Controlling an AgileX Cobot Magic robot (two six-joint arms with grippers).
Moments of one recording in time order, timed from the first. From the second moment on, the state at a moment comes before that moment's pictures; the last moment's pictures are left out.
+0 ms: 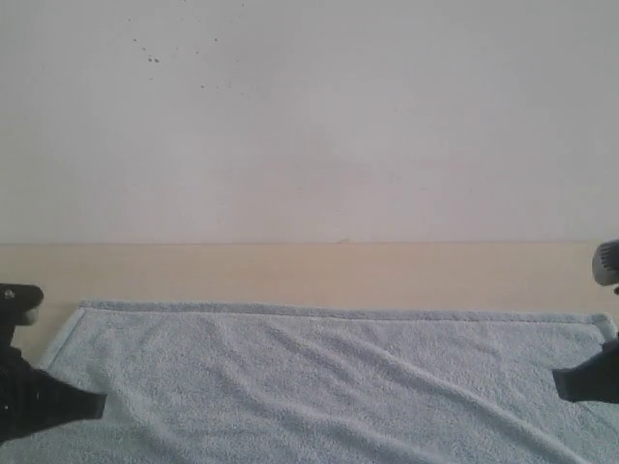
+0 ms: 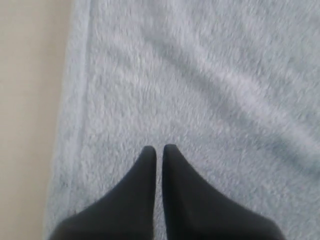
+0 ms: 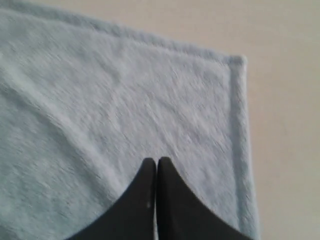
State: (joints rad) left arm -0.35 1.52 -0.55 -1.70 -0.27 1.48; right arm 0.29 1.17 -0.50 -1.10 0.25 1.06
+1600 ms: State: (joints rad) left arm -0.35 0.32 -0.16 -1.73 -0.10 1.44; right arm 0.29 0.22 -0.27 -1.09 -0.24 1.35
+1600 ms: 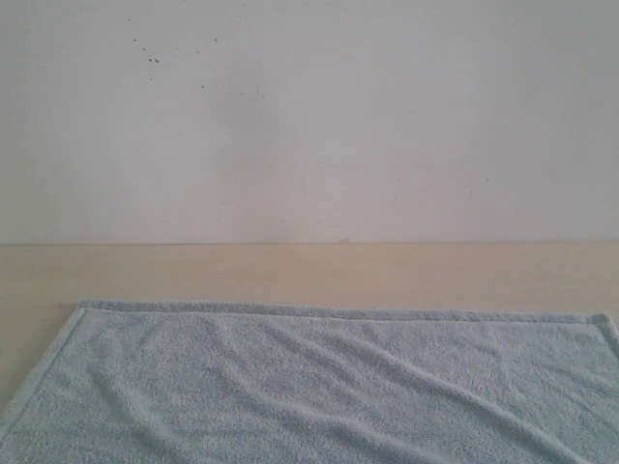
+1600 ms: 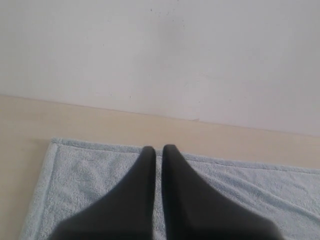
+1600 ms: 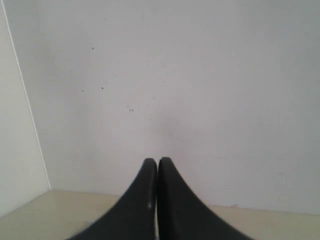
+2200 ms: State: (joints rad) left arm -0.35 0.32 -0.16 -1.73 -0.09 1.43; right arm 0.29 0.21 -0.22 -1.09 -0.25 1.36
